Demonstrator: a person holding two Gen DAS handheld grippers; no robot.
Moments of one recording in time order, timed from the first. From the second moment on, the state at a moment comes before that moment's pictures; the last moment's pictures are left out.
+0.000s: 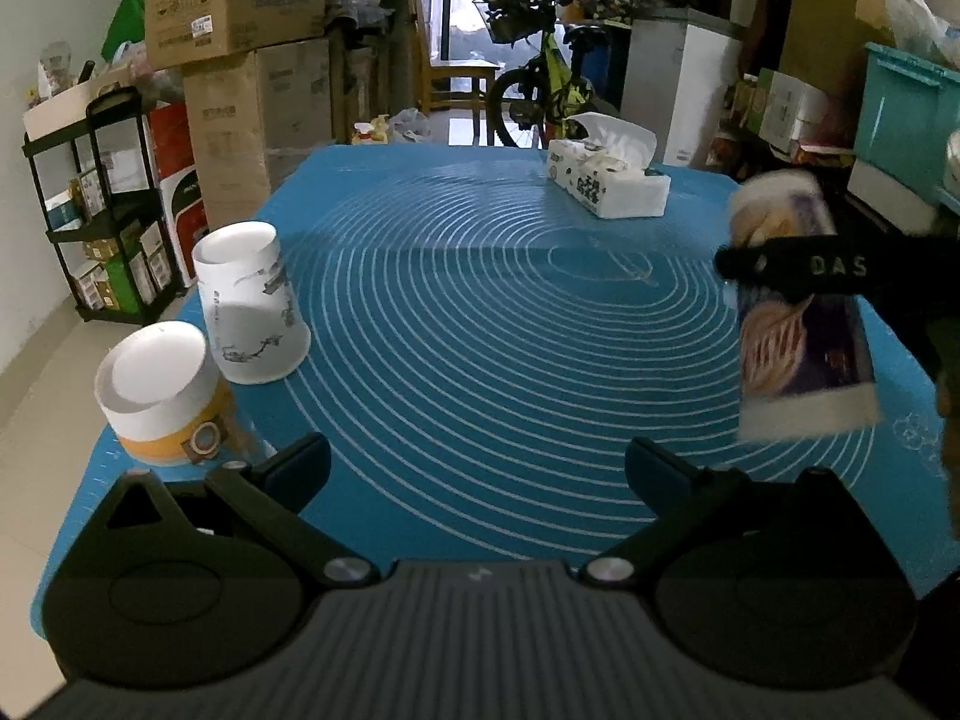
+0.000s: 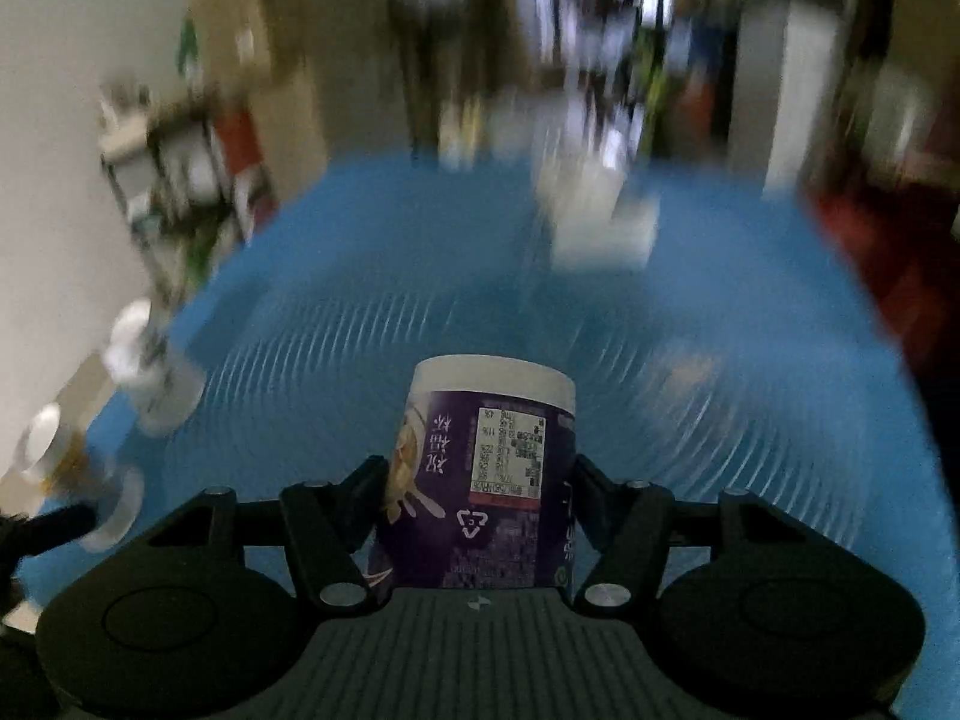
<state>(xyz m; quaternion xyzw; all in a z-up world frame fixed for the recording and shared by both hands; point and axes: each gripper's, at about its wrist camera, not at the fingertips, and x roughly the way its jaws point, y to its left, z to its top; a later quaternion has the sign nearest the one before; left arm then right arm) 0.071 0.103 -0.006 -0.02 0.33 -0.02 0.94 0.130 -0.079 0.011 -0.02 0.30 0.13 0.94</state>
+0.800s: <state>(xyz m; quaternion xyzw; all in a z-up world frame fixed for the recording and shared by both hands) 0.072 0.075 -0.007 -0.01 0.32 -0.03 0.95 0.075 -0.109 -0.036 -0.06 0.17 0.05 0.98</state>
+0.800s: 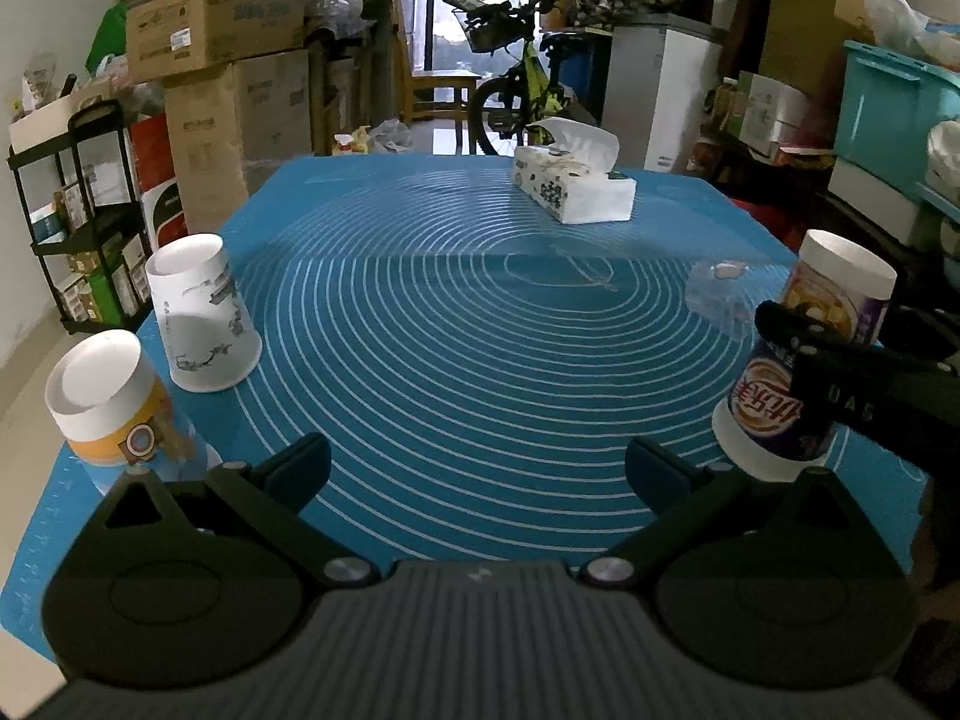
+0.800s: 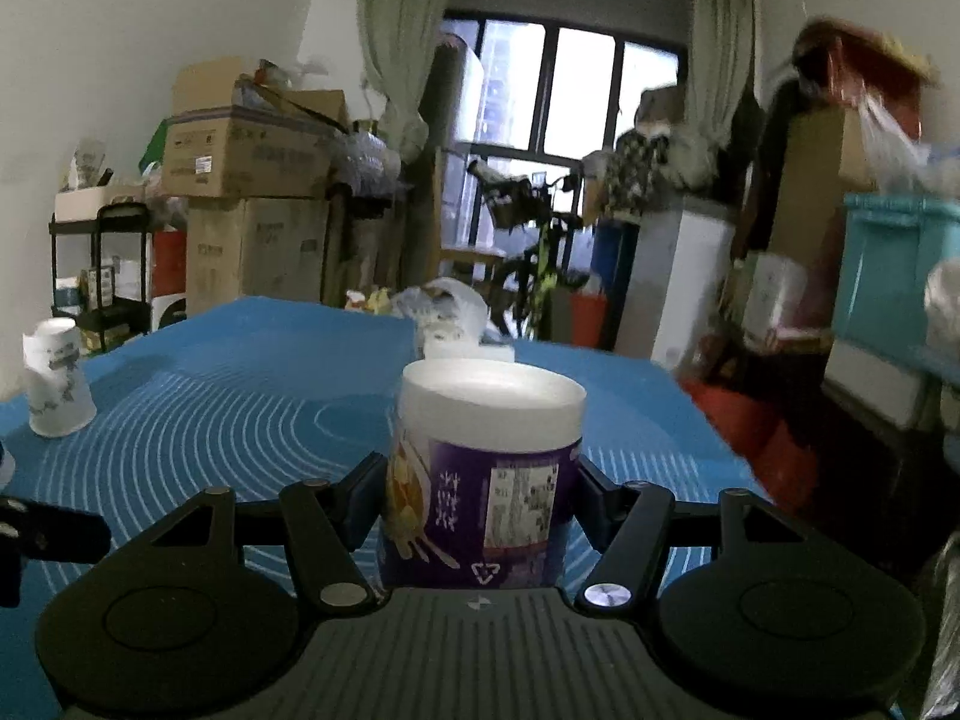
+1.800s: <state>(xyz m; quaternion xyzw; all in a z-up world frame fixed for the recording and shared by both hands) -0.006 0.002 0.006 0.02 0.25 -0.04 0.97 -0.012 -0.180 -0.017 -0.01 0.25 0.08 0.97</state>
